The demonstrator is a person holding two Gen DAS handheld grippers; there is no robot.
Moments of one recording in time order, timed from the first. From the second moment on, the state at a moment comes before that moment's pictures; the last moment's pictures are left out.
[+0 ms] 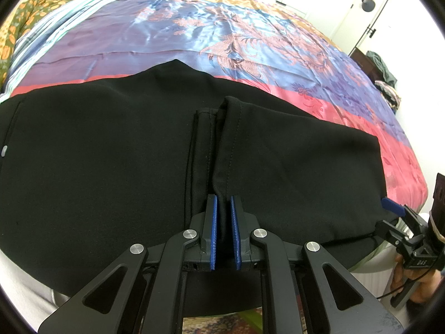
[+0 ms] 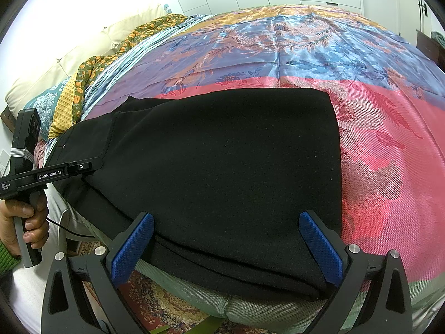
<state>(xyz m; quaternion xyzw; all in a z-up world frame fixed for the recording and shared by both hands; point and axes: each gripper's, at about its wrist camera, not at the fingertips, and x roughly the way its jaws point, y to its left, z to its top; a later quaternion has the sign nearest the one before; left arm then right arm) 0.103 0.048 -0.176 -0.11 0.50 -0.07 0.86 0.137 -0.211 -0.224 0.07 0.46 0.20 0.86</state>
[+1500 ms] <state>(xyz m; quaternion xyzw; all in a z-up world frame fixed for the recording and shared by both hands) 0.043 0.194 -0.122 -0.34 0.41 0.04 0.85 0.138 -0.210 -0.225 0.07 0.46 0.20 0.86</state>
